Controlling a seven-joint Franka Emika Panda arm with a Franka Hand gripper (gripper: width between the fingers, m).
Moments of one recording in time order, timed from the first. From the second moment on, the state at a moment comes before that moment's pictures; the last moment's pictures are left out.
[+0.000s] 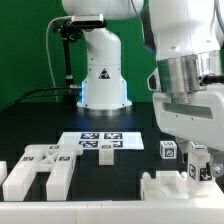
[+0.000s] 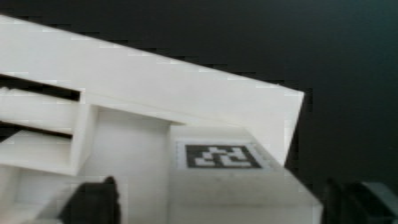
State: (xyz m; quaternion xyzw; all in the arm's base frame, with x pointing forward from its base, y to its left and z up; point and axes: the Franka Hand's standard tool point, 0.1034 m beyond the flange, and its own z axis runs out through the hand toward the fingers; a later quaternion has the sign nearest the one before) arm 0.648 0.119 0.072 -0.83 0.54 -0.02 0.11
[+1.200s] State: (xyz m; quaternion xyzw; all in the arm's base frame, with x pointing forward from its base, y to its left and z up) arm 0.646 0.123 0.069 -0.98 0.17 -0.06 0.06
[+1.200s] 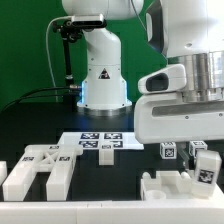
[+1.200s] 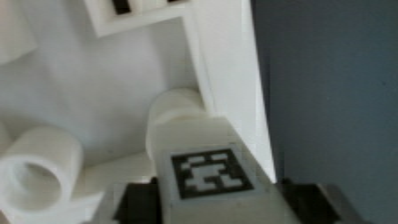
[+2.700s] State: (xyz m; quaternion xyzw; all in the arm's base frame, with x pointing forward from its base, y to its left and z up) arm 0.645 0.112 0.070 -0.97 0.23 -0.03 0.07
